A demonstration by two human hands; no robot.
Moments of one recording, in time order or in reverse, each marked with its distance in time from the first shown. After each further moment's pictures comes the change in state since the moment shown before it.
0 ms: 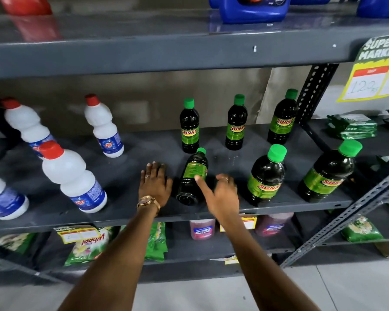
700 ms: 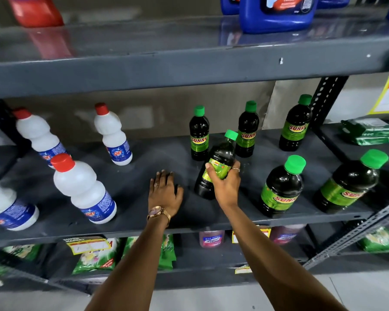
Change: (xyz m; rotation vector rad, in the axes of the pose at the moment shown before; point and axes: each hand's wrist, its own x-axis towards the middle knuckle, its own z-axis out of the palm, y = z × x) left_hand 0.003 0.000 0.000 -0.010 0.036 -0.044; right_hand 0.064 -0.012 0.036 0.731 0.281 -0.130
